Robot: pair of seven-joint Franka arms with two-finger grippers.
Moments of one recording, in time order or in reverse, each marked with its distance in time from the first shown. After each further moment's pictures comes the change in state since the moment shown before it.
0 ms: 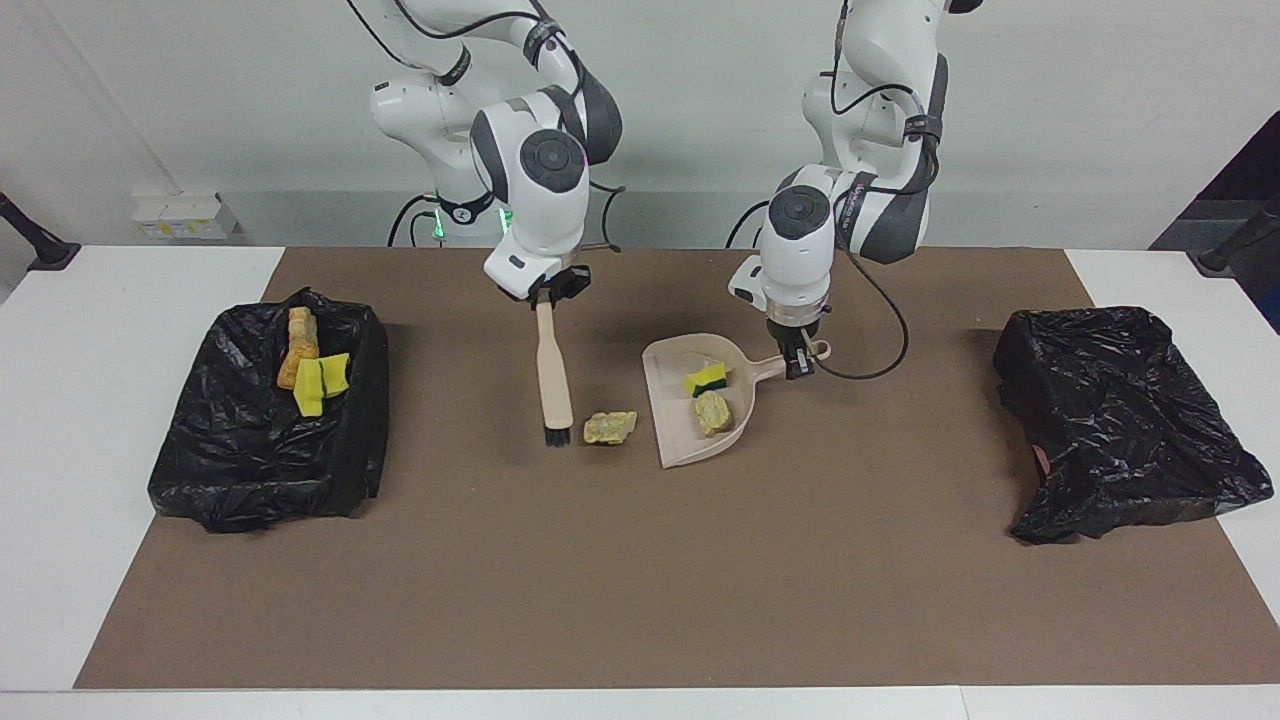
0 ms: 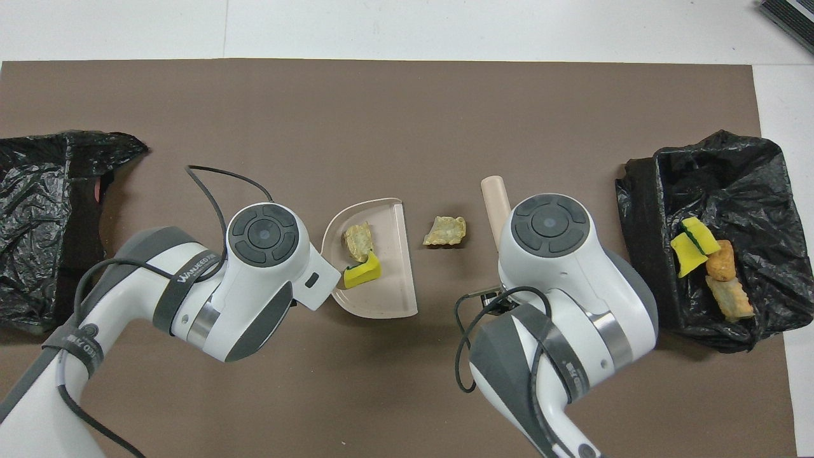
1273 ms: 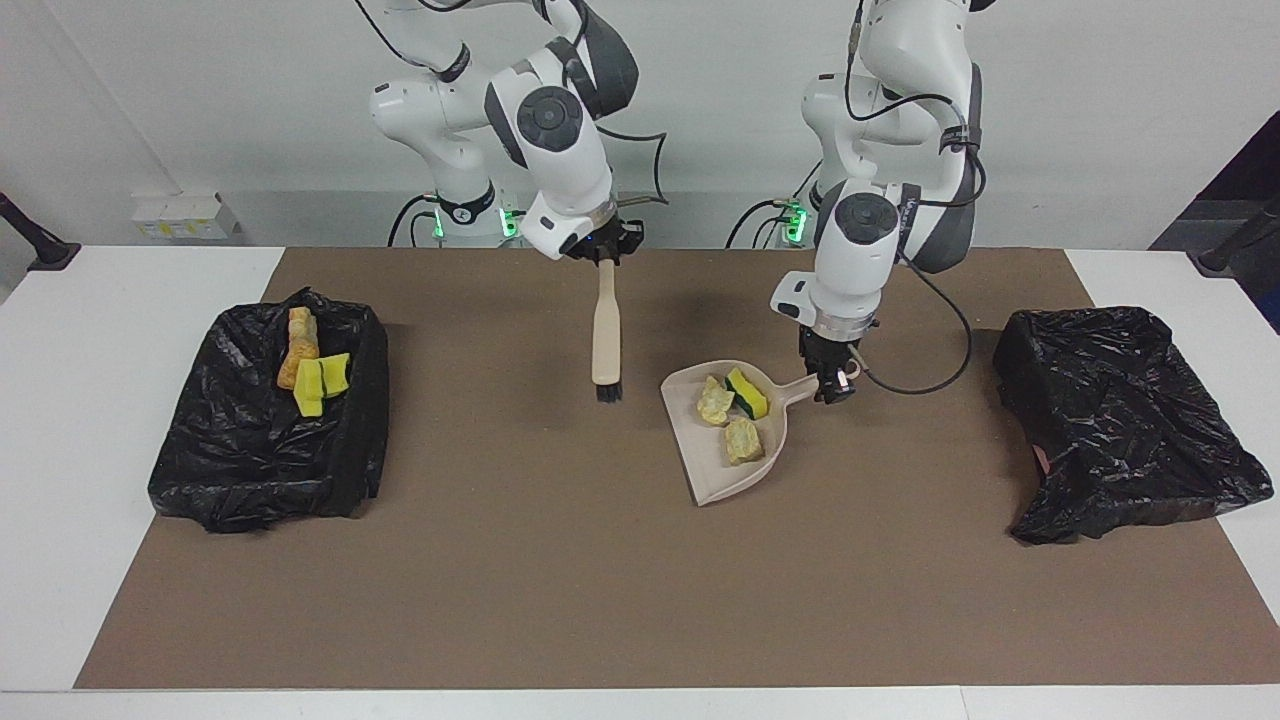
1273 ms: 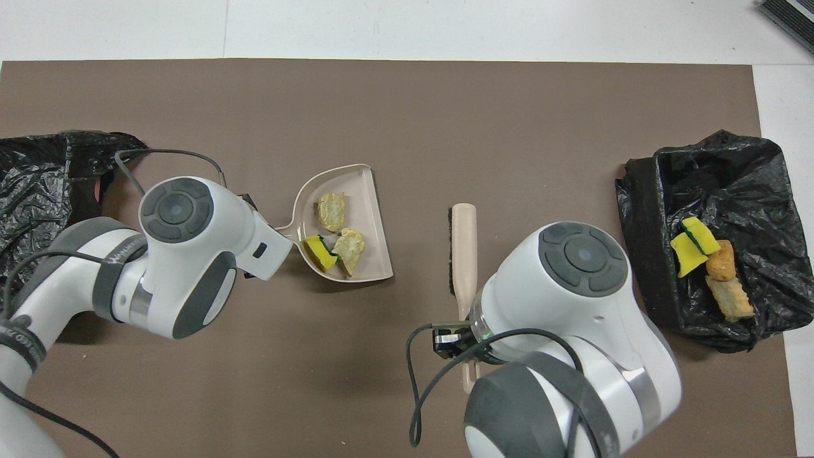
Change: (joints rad) left arm 0.148 -0.010 0.011 0.016 -0.063 0.116 0.160; right arm 0.067 -0.176 0.007 -0.024 0.383 -0.050 0.184
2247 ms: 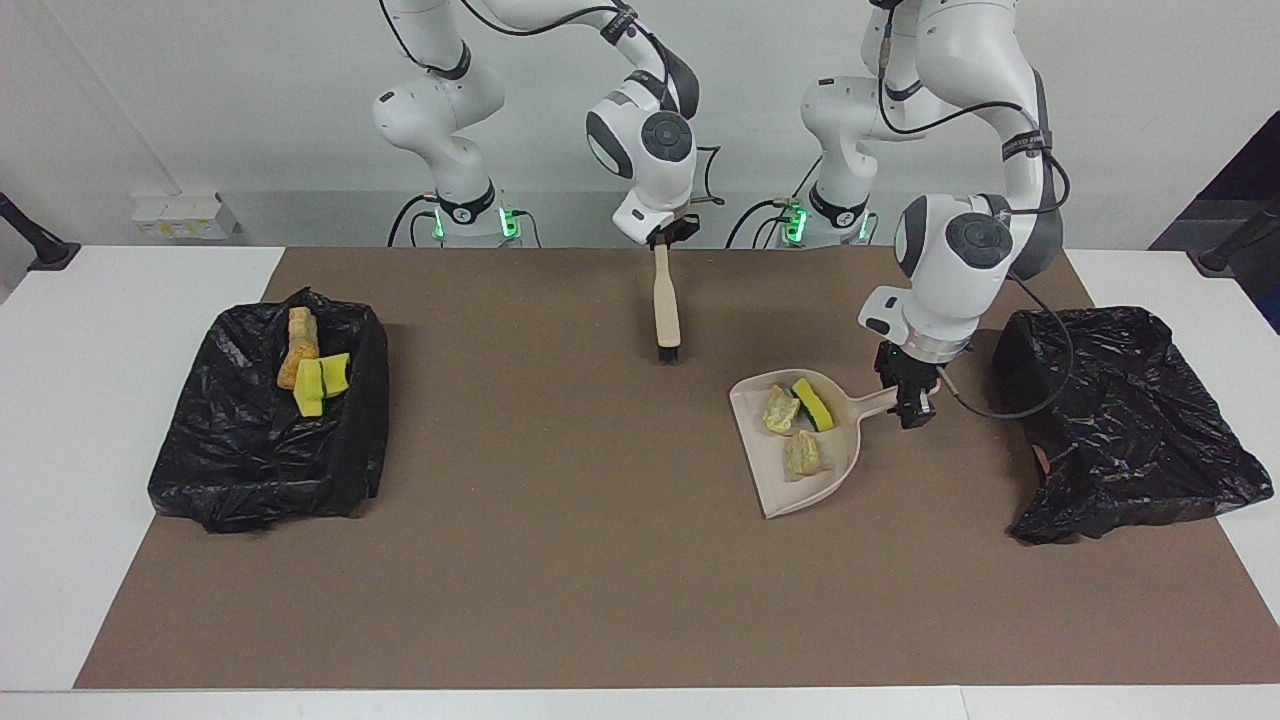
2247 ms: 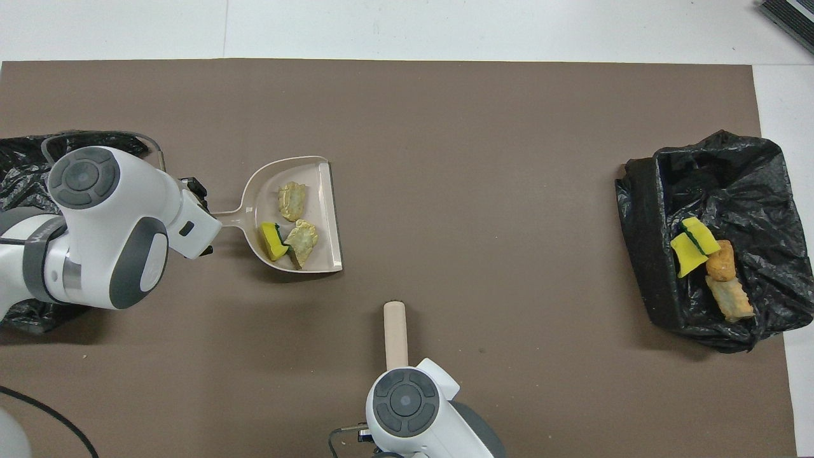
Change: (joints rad) left arm 0.164 0.072 0.009 0.000 -0.029 0.090 0.226; right arm 0.348 0.097 0.025 -0.254 0.038 0.331 0.187
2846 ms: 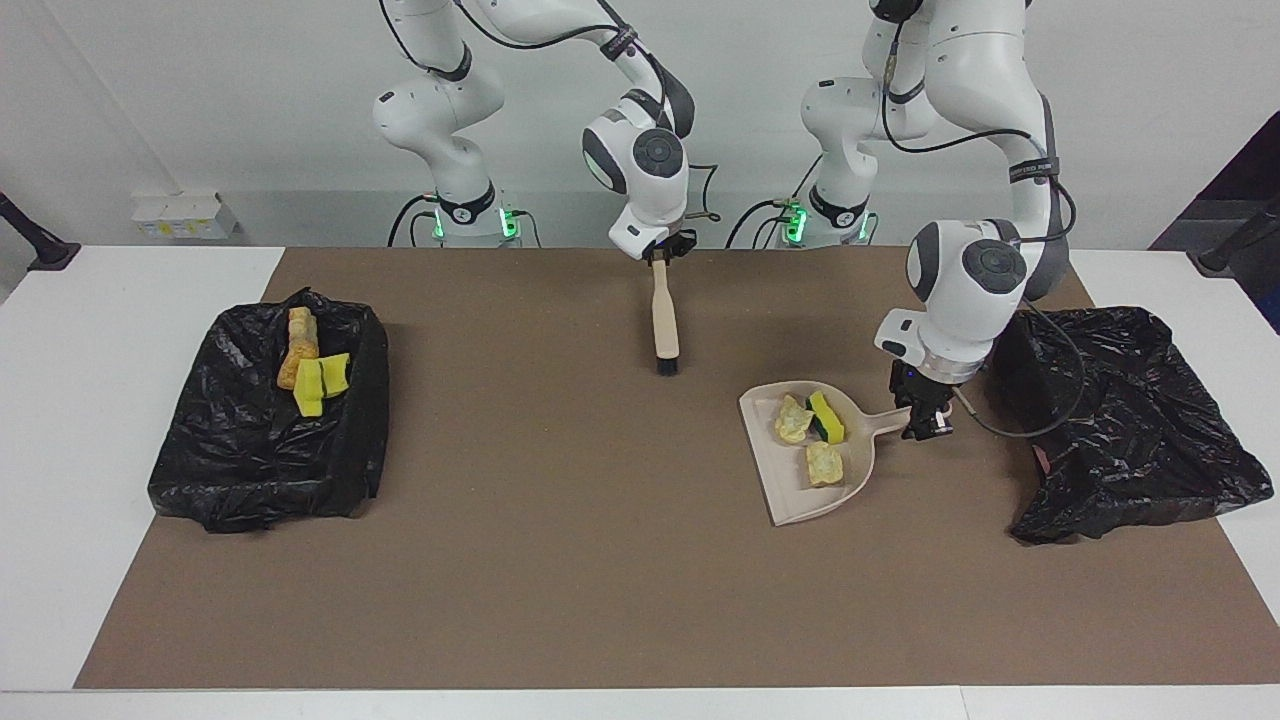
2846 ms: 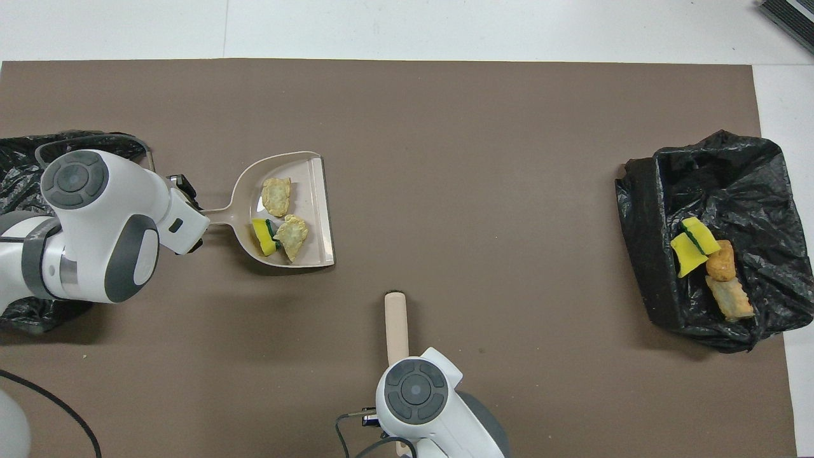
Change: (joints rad) left arm 0.041 0.022 0.002 0.011 0.000 0.012 0.030; right arm -0.012 0.034 -0.015 -0.026 -0.027 0.098 -0.031
